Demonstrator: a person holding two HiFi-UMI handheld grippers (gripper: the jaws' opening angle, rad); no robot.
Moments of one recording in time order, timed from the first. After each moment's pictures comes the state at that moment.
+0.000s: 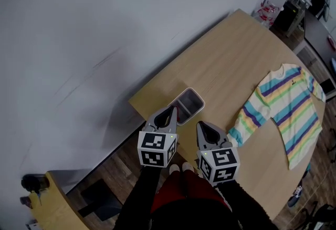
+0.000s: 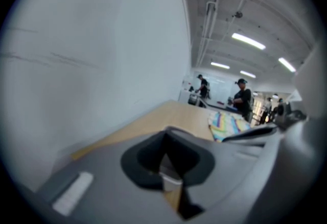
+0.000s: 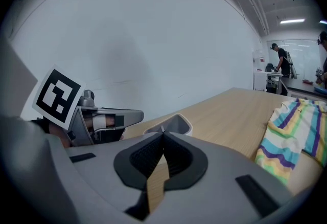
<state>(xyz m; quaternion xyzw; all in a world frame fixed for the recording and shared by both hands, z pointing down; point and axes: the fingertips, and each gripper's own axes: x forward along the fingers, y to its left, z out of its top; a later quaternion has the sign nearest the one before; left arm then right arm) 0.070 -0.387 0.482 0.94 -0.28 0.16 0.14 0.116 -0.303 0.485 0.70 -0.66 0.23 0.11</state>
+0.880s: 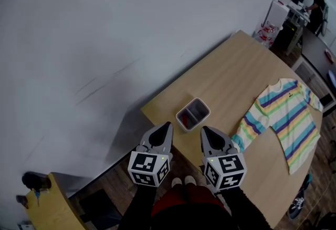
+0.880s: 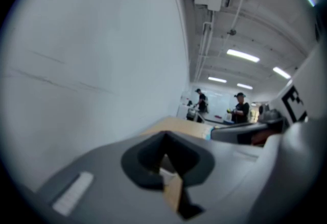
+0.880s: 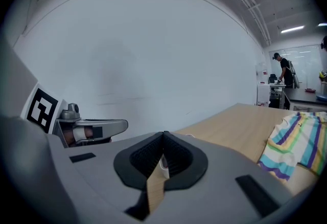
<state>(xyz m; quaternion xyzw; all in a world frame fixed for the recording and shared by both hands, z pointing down) -0.003 -0.355 0.418 0.95 -0.29 0.07 0.13 0.083 -0.293 0.417 0.70 -0.69 0.17 0.08</state>
